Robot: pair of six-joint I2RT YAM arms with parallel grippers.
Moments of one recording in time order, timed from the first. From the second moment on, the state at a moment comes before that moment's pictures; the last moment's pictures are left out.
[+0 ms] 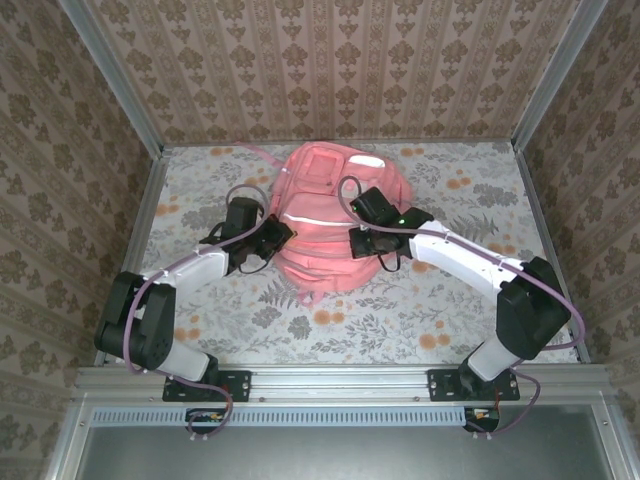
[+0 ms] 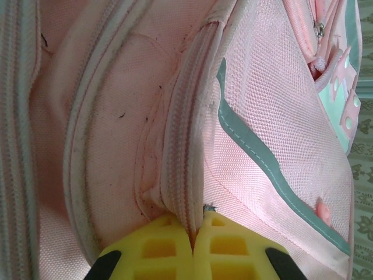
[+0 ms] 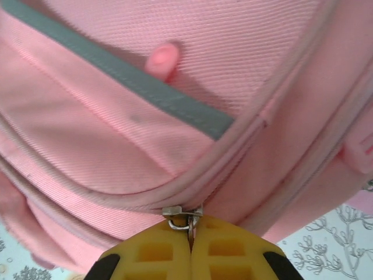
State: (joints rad) left arm -0.41 1.47 0.78 -0.02 0.36 -1.06; right arm 0.62 1.57 1.20 -0.66 0.09 0.42
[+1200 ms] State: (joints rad) left arm -0.33 1.51 0.92 -0.20 0.42 -0.78; right arm 0.41 1.65 1.37 -0.72 -0.05 0.00
